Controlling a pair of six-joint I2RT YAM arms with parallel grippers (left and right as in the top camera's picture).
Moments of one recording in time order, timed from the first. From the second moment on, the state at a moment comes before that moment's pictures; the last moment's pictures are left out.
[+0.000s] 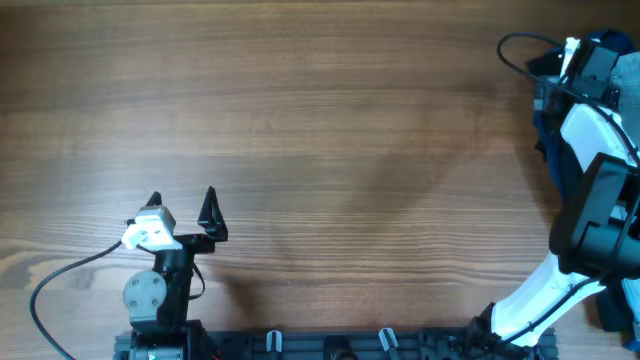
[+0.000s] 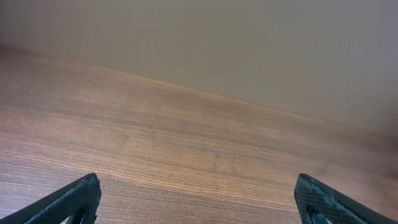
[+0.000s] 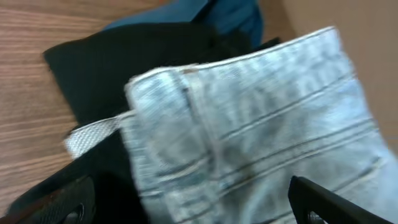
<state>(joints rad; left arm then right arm) 0.06 0.02 0.01 -0.07 0.07 -0.26 -0.34 1.99 1.33 -0.10 0.38 -0.35</state>
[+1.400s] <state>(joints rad) 0.06 0.02 0.01 -0.07 0.07 -0.27 -0.40 1.89 1.34 -0.11 0.35 -0.13</state>
